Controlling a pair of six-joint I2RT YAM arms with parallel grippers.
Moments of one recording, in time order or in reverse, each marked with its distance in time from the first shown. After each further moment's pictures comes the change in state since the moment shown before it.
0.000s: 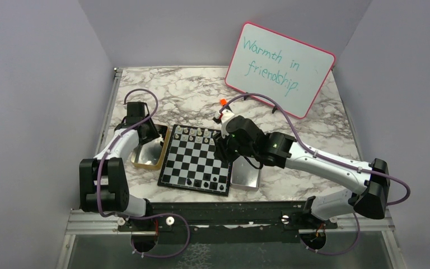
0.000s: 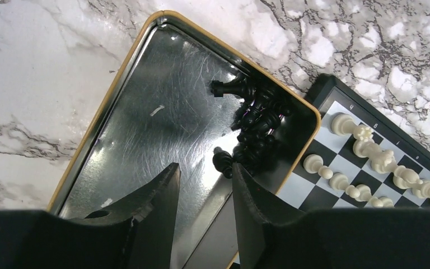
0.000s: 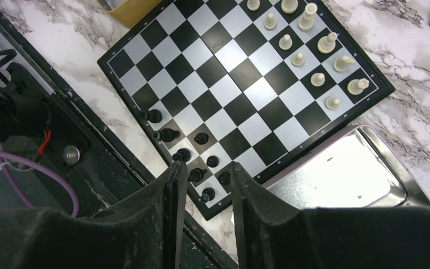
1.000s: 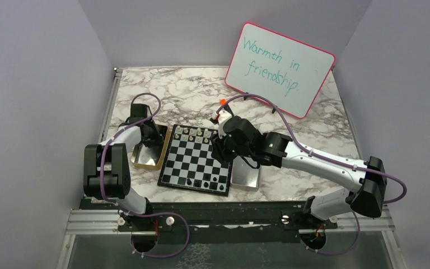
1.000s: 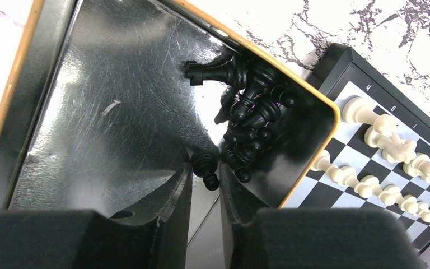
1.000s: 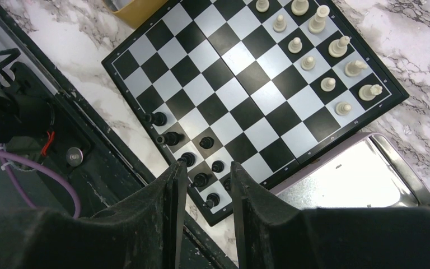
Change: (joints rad) left arm 0.014 0.140 0.000 0.022 0.150 -0.002; right arm 0.000 0.031 0.000 0.031 -0.021 0.001
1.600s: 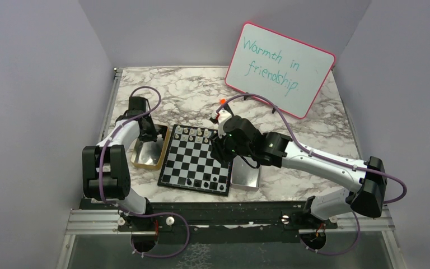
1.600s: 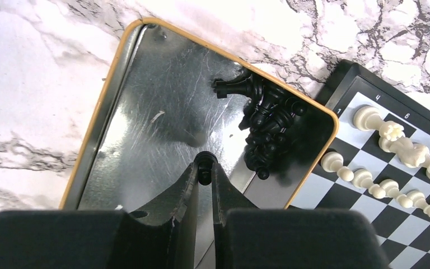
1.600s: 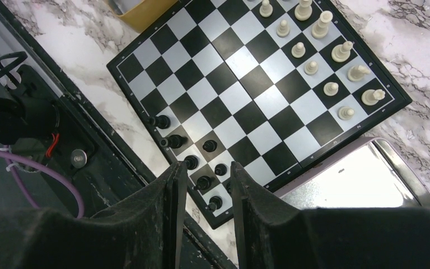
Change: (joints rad) left arm 0.000 -0.006 0.106 -0.122 -0.118 0.108; right arm 0.000 0.000 0.000 0.015 -0.009 0.000
